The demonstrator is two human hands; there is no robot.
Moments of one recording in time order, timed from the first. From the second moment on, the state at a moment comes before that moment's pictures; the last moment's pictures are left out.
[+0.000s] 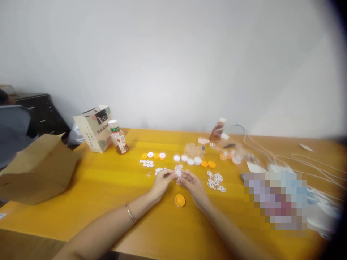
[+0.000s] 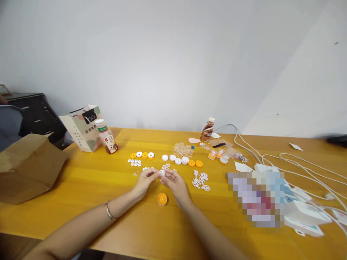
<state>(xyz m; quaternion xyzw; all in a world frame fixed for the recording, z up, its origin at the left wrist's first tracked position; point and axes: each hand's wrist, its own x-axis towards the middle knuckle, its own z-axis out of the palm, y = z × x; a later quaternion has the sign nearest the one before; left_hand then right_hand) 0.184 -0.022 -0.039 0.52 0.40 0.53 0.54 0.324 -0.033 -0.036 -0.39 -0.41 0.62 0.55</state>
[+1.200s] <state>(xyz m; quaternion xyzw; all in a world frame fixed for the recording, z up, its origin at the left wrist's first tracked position) 0.184 -0.019 -0.039 0.55 0.43 0.52 0.49 0.325 -0.034 -0.034 -0.42 -0.47 0.57 0.53</state>
